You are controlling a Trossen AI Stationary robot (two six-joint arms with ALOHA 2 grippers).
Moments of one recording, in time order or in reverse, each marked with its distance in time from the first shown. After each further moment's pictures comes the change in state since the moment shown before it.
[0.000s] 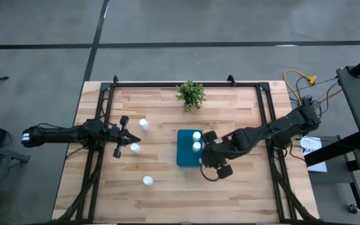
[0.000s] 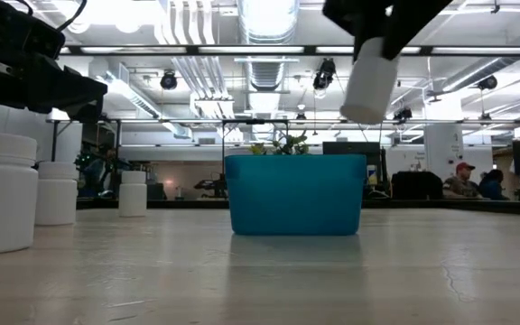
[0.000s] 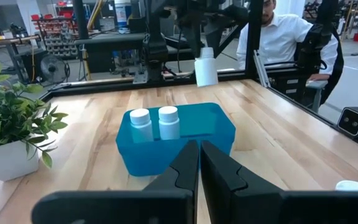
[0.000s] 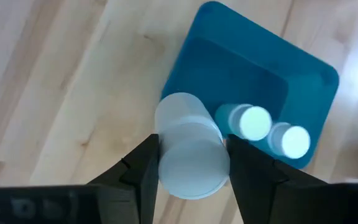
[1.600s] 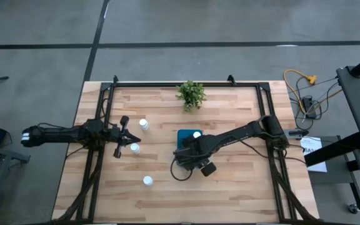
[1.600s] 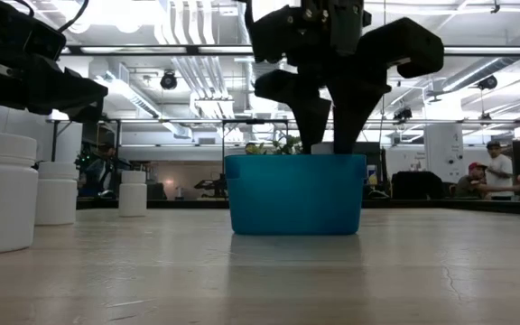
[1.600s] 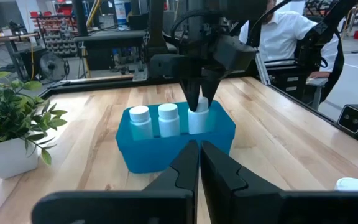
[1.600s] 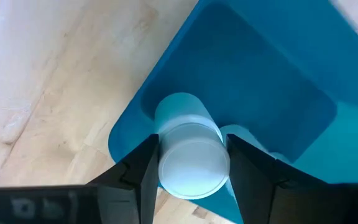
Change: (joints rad) left arm 0.000 0.010 0.000 0.001 0.000 0.001; right arm -0.097 0.441 0.284 -0.162 -0.043 -0.248
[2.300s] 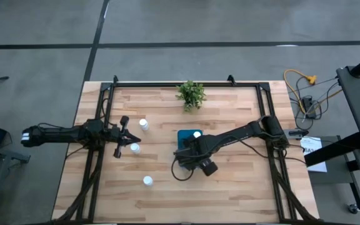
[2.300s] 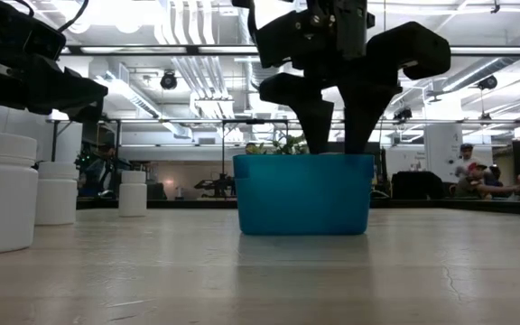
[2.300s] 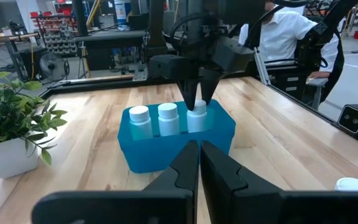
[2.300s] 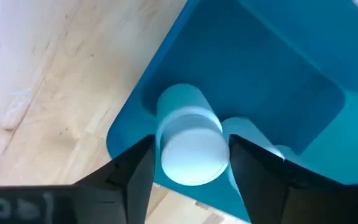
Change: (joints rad) left arm 0.000 -0.001 0.000 -0.001 0.000 0.000; right arm 0.000 0.001 -0.003 -0.030 0.000 -0.009
